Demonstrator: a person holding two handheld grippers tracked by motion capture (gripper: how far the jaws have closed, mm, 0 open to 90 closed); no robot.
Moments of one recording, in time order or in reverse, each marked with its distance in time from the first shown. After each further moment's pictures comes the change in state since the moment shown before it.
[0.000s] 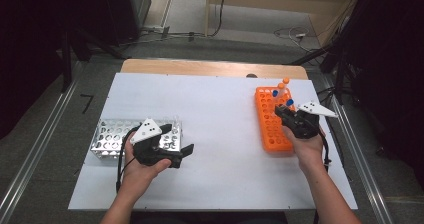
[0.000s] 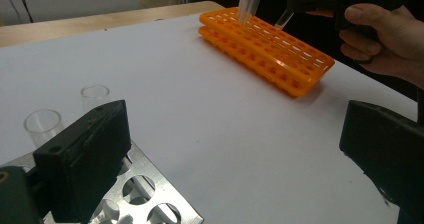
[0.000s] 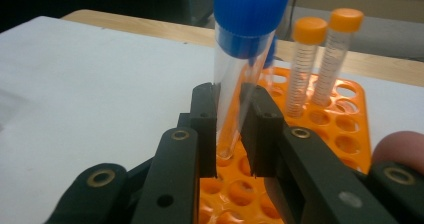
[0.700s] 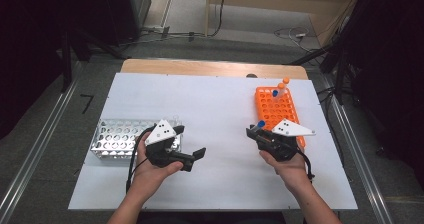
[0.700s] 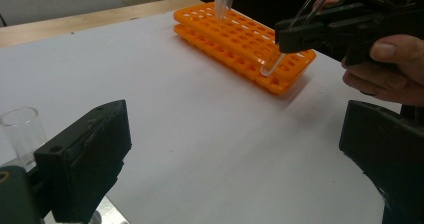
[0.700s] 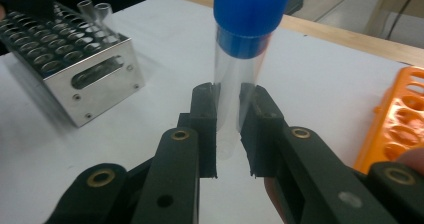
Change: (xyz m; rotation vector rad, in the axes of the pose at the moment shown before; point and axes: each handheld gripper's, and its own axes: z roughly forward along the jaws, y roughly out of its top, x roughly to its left) left arm -0.020 0.004 0.018 0.021 -0.053 0.041; right arm 0.076 -0.019 -0.012 0.026 0.275 -0.128
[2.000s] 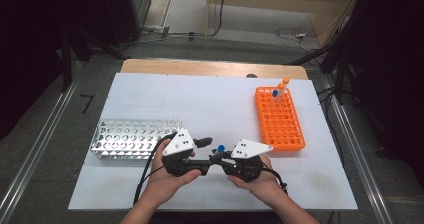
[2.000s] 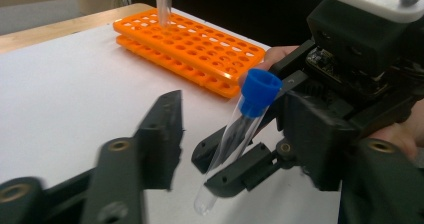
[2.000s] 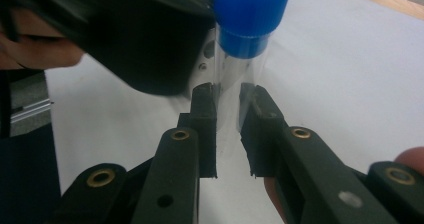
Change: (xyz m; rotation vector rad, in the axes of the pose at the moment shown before) left arm -0.036 0.002 0.020 -0.005 -0.119 0.089; right arm 0.083 -0.006 0.035 0.095 0.244 -0.173
